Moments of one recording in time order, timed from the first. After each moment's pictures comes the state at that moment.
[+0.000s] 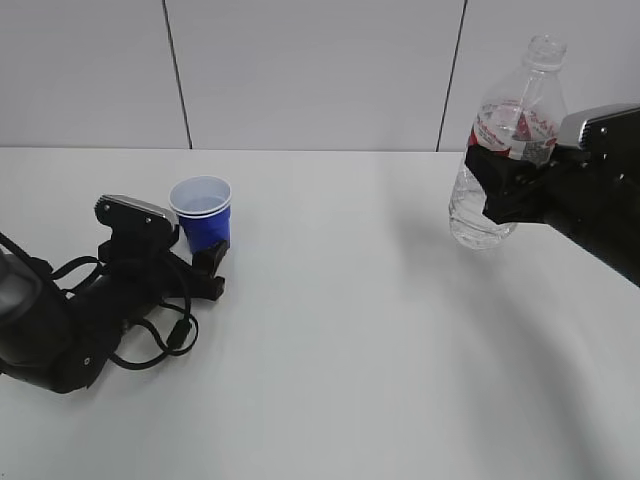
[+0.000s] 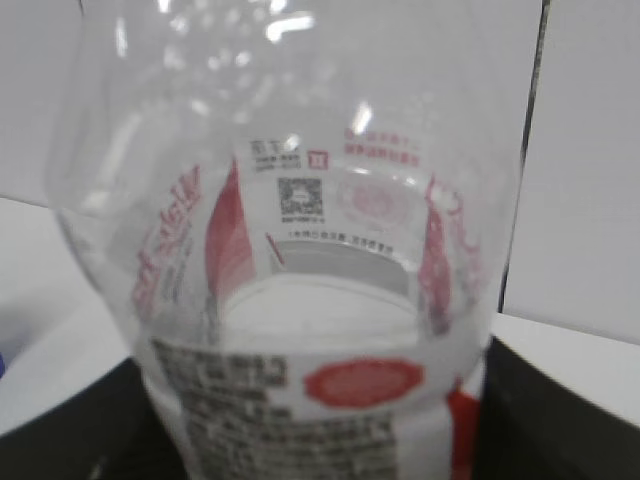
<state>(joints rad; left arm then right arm) -0.38 2.34 -0.83 -0.06 -1.15 0.08 0.03 1.86 -0.66 -0.39 -1.11 0.10</state>
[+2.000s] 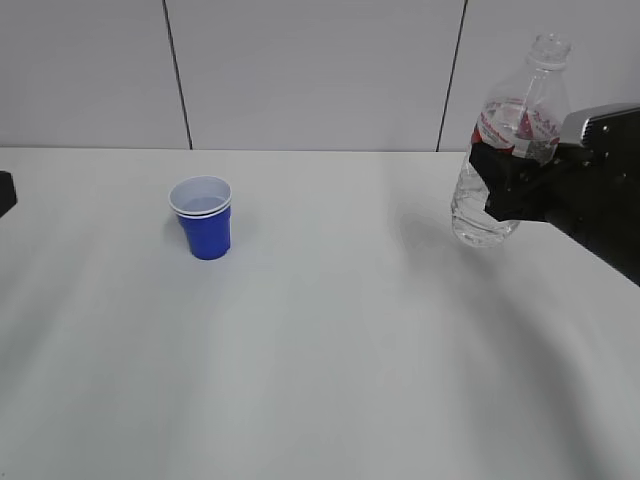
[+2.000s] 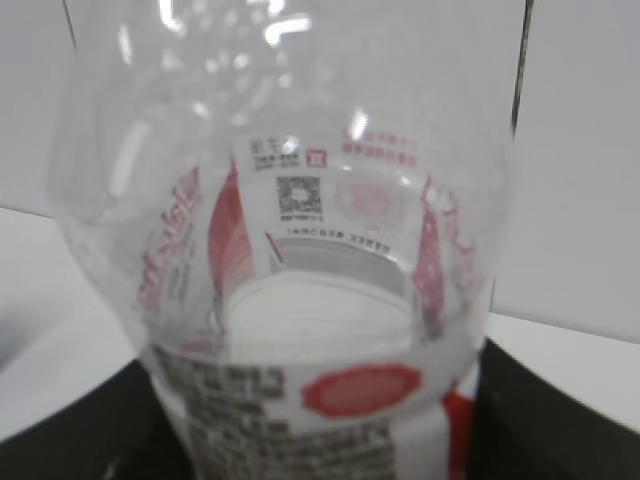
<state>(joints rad) -0.39 0.78 -0.34 -0.10 -0.15 0.03 0.03 1.86 -0.66 -0.37 -1.11 0.10</state>
